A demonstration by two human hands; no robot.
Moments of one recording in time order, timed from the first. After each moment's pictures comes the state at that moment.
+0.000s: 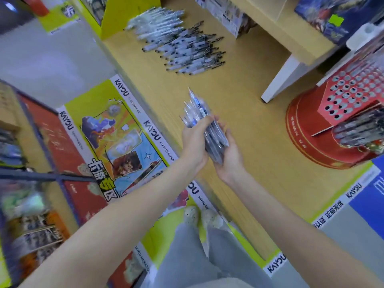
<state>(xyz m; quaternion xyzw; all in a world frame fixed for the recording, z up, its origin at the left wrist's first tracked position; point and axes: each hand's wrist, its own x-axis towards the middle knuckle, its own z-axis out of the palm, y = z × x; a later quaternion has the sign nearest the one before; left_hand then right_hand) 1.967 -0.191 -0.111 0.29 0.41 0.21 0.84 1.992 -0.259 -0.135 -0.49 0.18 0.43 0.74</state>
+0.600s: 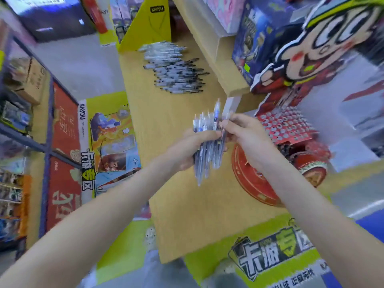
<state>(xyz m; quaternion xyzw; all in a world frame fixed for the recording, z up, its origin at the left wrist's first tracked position) 2.051 -0.338 -0.043 0.47 0.30 0.09 0.82 2.175 -0.425 -0.027 -0.67 -0.29 0.40 0.56</state>
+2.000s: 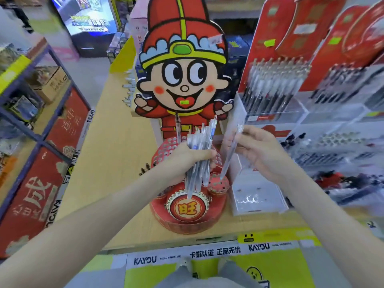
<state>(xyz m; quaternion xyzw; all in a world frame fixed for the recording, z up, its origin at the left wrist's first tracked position) 2.301 -0.502 -0.007 0.53 0.40 0.19 0.72 2.480 -0.571 0.009 -0.53 -0.35 0.51 0.58</state>
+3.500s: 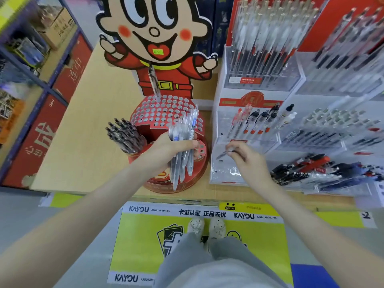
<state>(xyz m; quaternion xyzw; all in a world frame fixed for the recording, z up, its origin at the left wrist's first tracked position) 2.329 -0.563 -0.048 0.46 0.47 0.22 0.73 2.543 -0.640 -0.106 -0.68 -0.55 0.33 0.35</state>
